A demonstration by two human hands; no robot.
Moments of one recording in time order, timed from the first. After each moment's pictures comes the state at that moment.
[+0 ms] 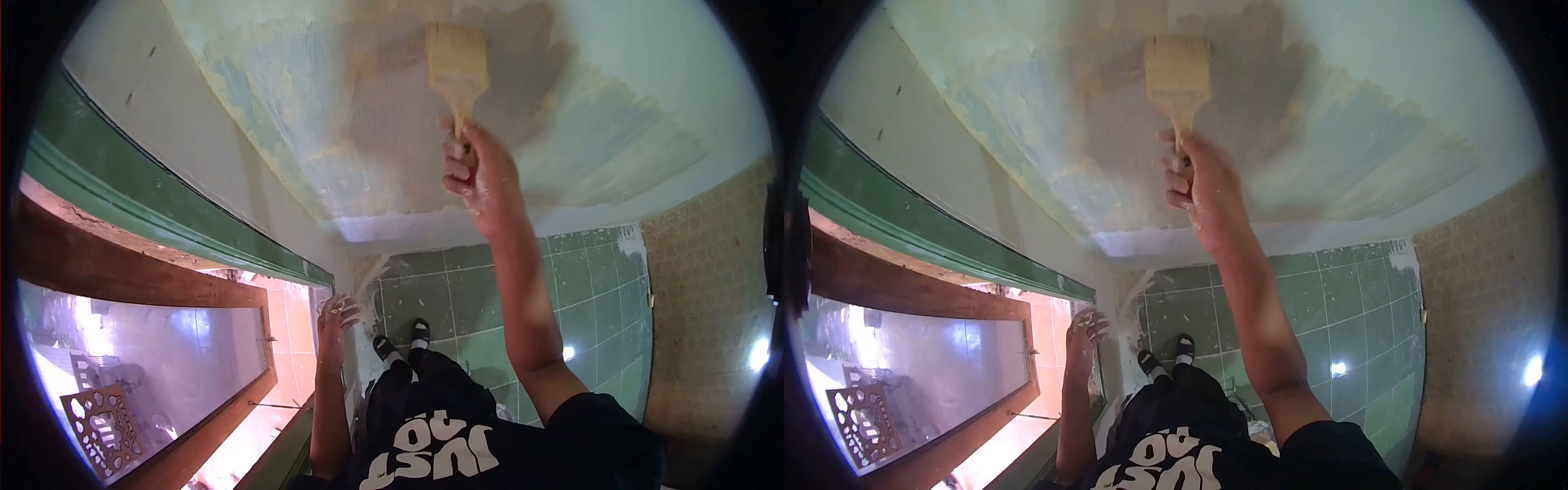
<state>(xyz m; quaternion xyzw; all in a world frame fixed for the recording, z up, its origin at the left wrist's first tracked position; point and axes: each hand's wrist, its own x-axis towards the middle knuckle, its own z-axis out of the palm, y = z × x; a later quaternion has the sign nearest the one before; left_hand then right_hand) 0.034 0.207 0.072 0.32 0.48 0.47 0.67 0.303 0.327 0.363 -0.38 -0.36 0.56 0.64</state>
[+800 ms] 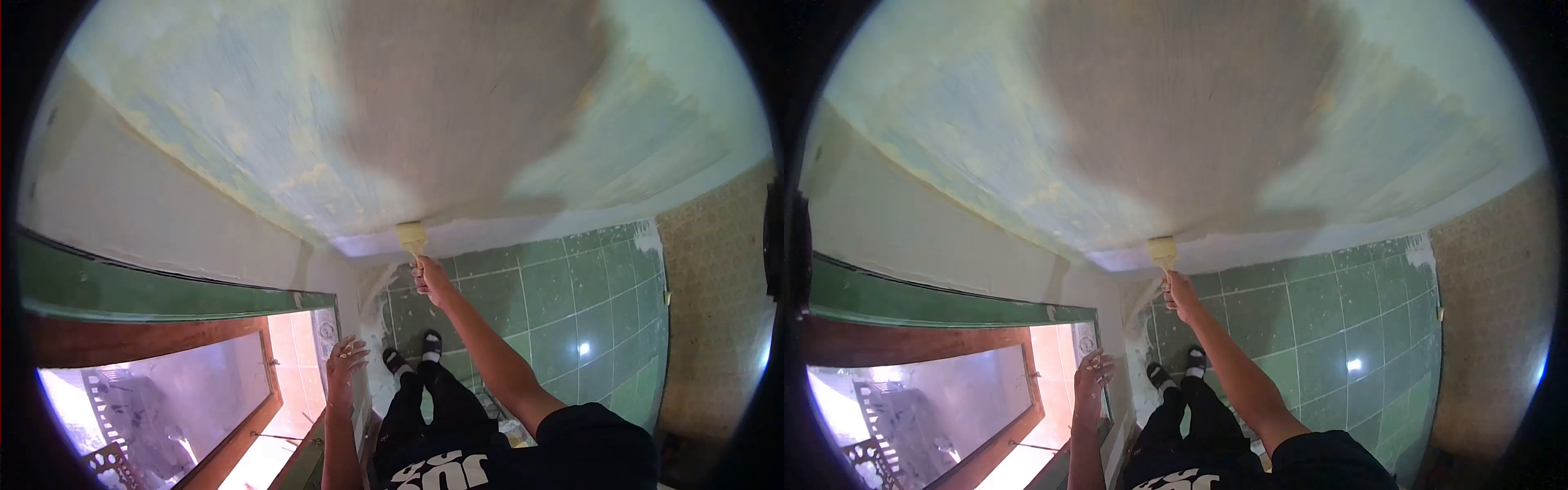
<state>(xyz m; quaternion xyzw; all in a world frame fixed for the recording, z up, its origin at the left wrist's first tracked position) 0.055 0.209 0.022 0.30 0.52 0.43 0.68 0.333 0.364 -0.036 -0.55 -0.11 0.69 0.45</state>
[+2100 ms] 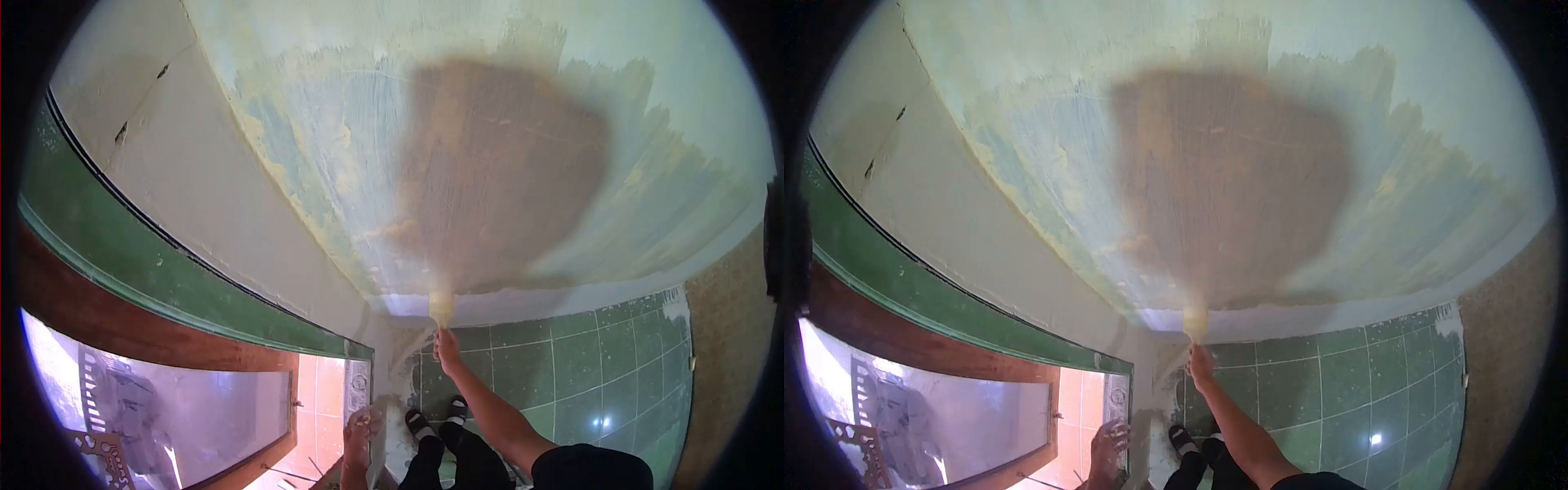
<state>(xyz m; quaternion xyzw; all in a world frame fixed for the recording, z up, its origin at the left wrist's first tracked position) -0.010 0.157 -0.028 0.23 0.54 0.48 0.65 0.248 0.367 -0.151 -0.56 -0.20 0.60 0.54</state>
